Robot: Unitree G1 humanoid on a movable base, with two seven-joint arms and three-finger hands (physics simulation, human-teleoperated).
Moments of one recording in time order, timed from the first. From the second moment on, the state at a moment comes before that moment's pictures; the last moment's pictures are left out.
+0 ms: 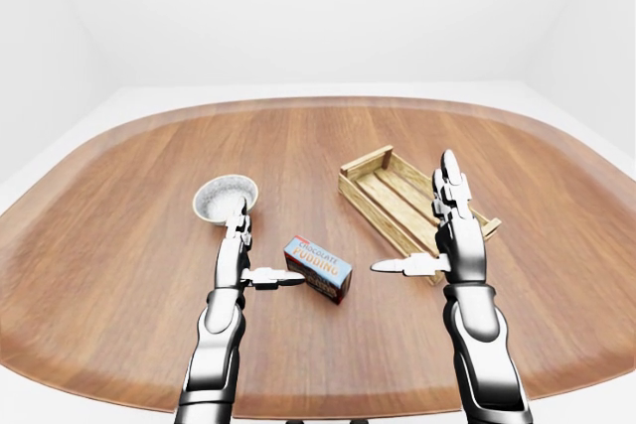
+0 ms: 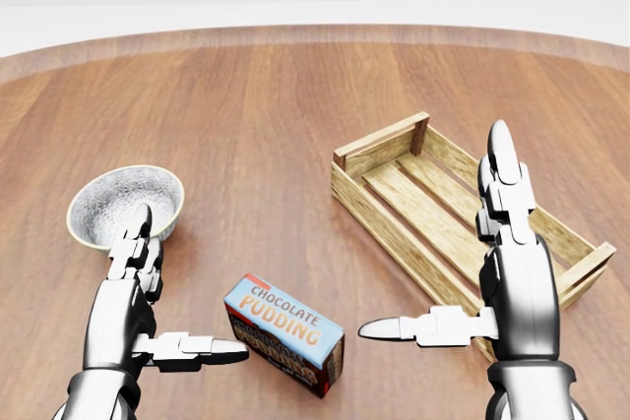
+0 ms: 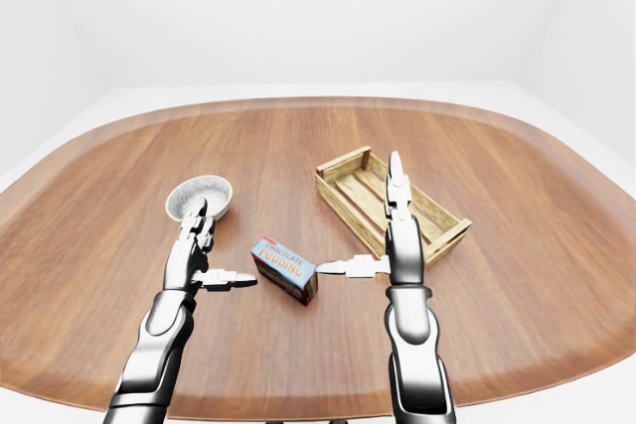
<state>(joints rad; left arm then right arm) -0.03 0.02 0.04 0.05 0.01 0.02 -0.03 0.06 -0.01 -0.01 -0.34 -0.18 -0.07 -0.02</state>
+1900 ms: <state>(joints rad) -0.04 0.02 0.02 0.08 0.07 0.03 -0.03 0.07 0.02 0.15 0.10 -0.29 -0.09 -0.07</state>
